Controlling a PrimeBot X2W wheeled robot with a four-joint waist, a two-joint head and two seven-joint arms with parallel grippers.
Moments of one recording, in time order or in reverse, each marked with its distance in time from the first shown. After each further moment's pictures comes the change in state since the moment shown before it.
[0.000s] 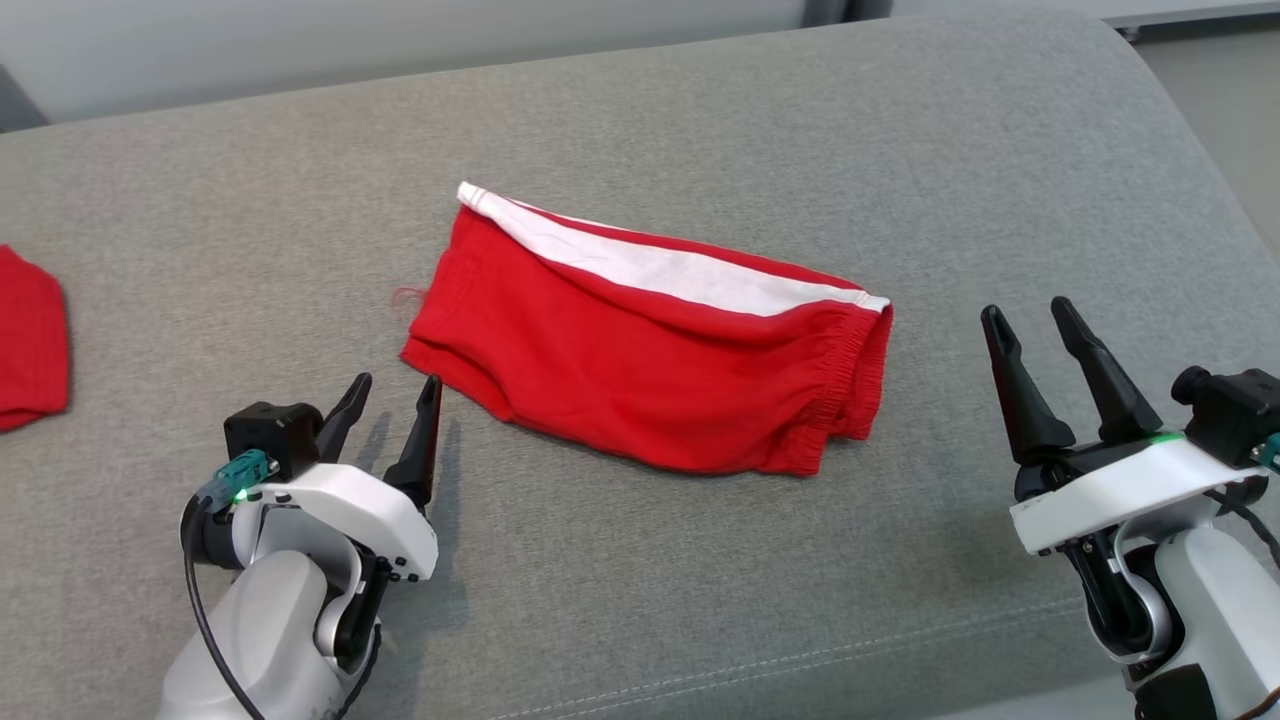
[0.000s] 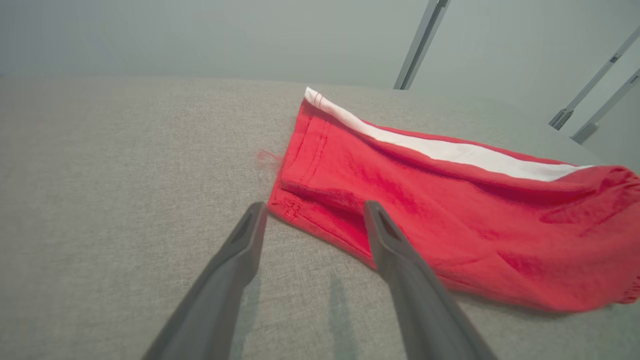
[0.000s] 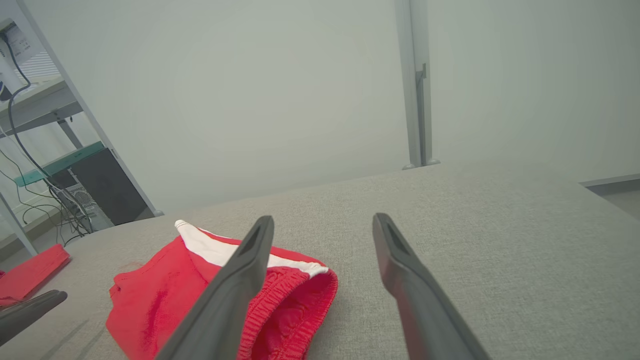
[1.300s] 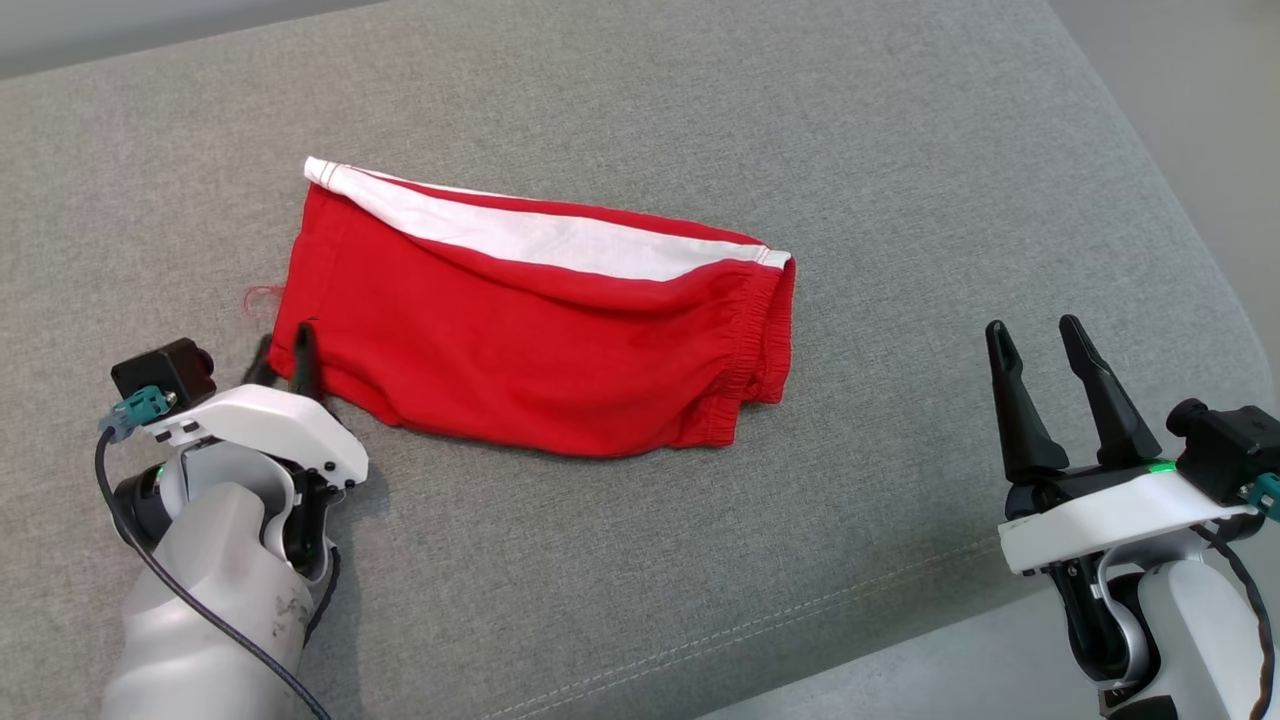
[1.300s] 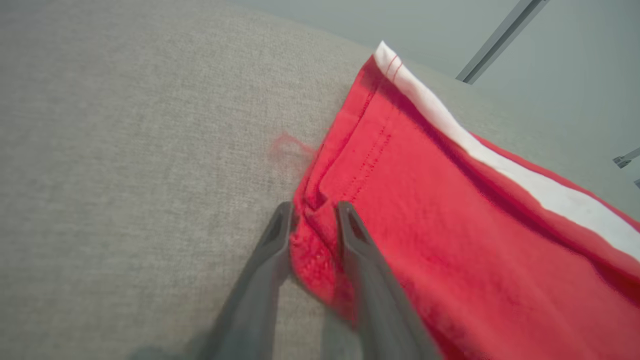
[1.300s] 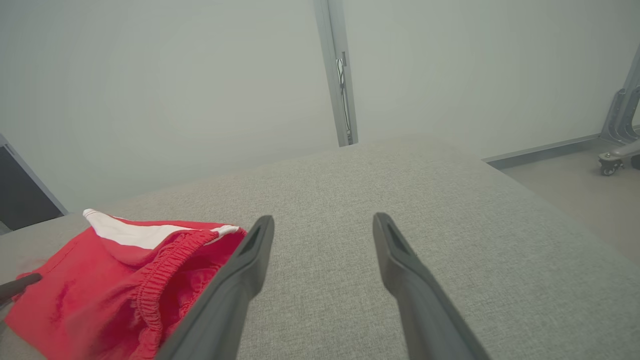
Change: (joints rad) left arm -0.235 -0.109 0.349 0.434 0.077 -0.025 -0.010; right arm 0.079 0.125 -0.149 -0.049 -0.178 0.000 0.000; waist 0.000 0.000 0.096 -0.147
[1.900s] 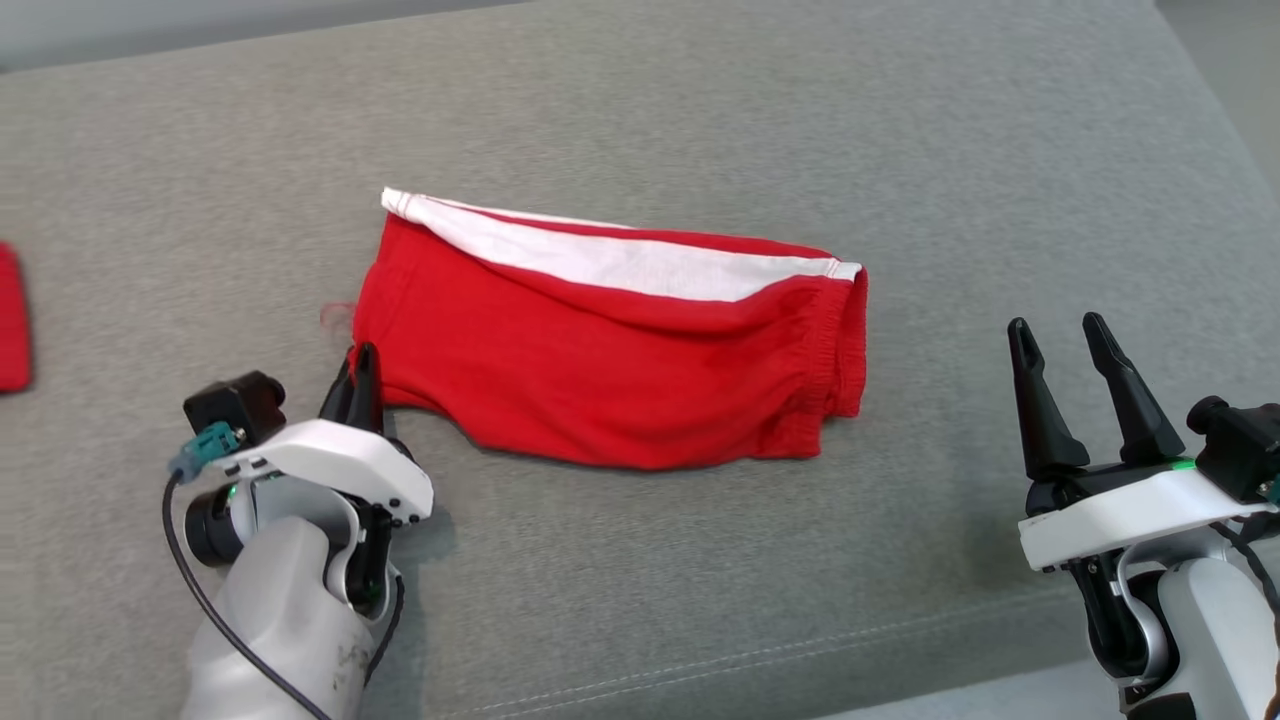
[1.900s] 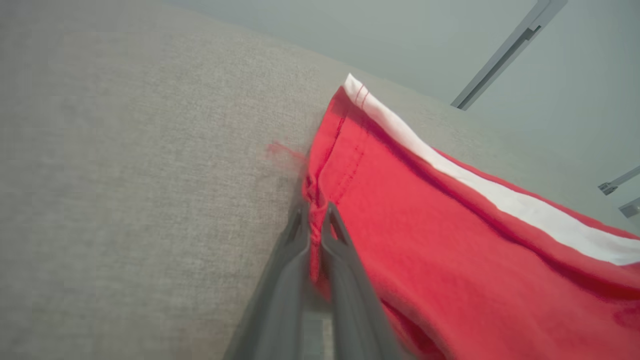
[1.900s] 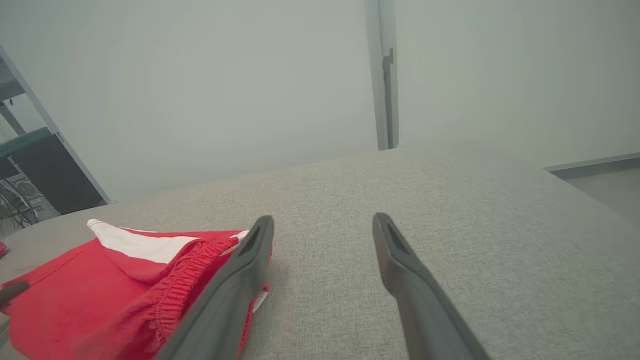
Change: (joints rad) left arm 0.118 -0.071 0.048 -0.185 0.067 -0.007 0.006; right arm 0.000 -0.021 -0.017 0.007 -0.010 0.000 0.000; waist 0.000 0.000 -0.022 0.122
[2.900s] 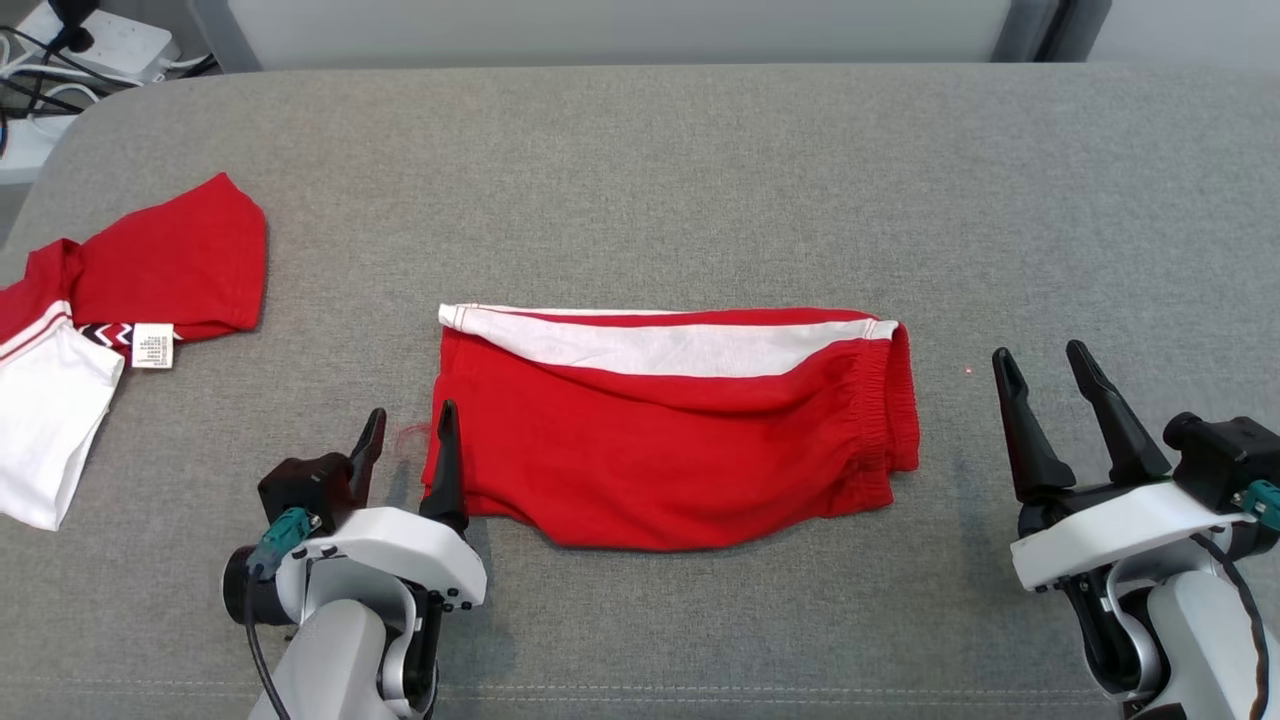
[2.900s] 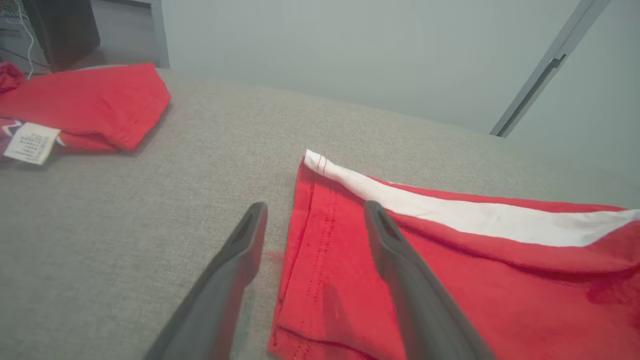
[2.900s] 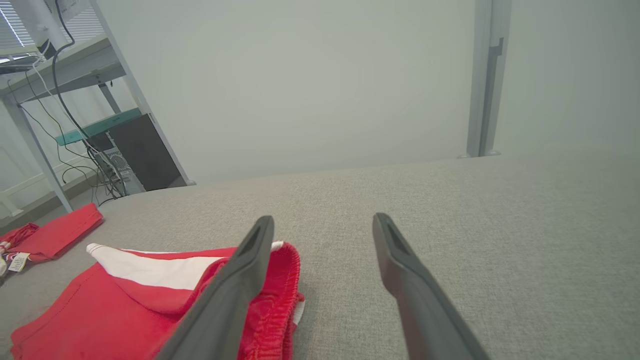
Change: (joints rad) left arm 0.263 -0.012 -0.117 -0.330 0.062 0.120 0.000; right arm 0.000 -0.021 0.039 0.061 -0.007 0.000 0.000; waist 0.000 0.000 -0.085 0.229
